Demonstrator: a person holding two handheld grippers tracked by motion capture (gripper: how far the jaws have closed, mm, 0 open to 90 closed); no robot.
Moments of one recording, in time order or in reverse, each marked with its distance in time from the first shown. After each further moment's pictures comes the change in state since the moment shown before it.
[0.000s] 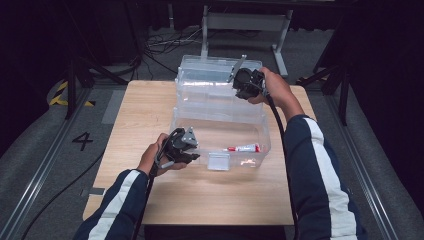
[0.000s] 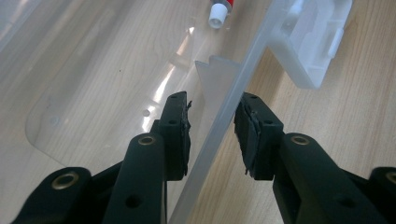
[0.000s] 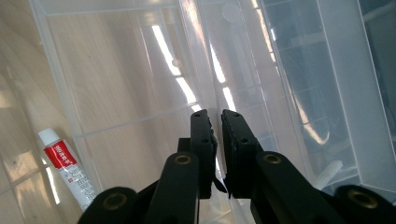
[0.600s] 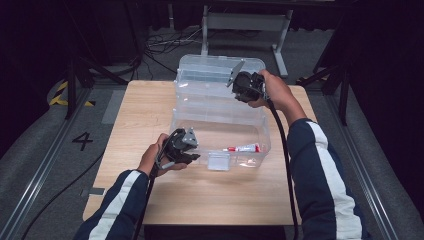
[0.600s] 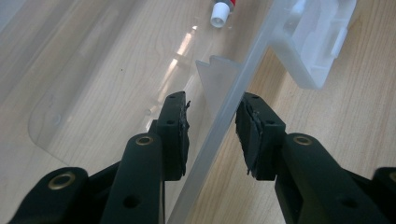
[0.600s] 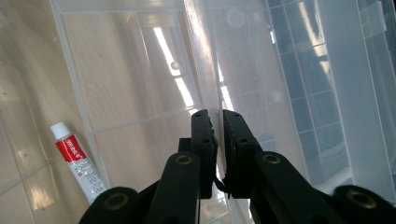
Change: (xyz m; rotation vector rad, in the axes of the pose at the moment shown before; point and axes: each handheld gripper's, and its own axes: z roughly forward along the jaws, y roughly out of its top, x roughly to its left) left arm -0.002 0.001 0.001 0.001 0.010 -0.003; right arm 0.014 0.000 -0.010 -0.012 -0.017 -0.043
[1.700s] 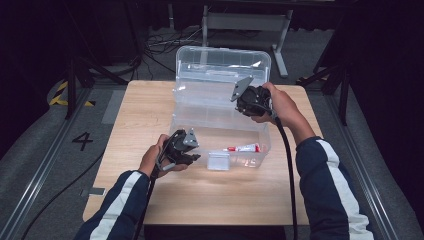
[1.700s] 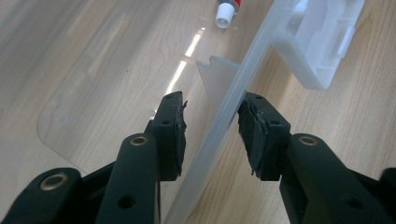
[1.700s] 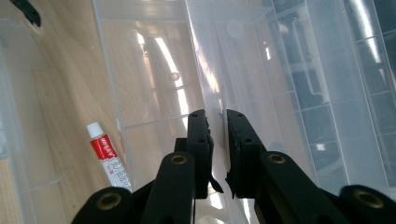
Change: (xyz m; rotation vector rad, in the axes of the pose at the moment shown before) left arm -0.004 -0.001 0.001 -0.008 0.042 0.011; right arm 0.041 -0.018 -0.021 -0.101 -0.023 -0.022
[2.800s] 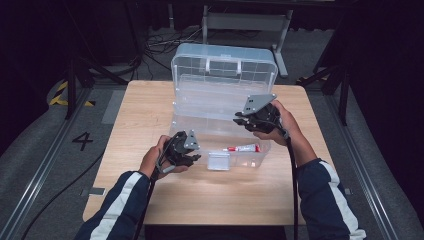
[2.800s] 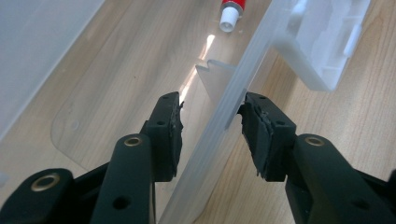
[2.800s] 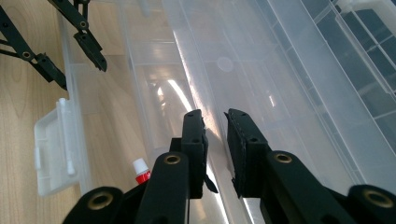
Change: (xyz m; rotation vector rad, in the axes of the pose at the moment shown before) left arm -0.006 0.000 -0.001 -0.035 0.048 0.038; right arm 0.035 -0.039 -0.001 -0.286 0.032 0.114
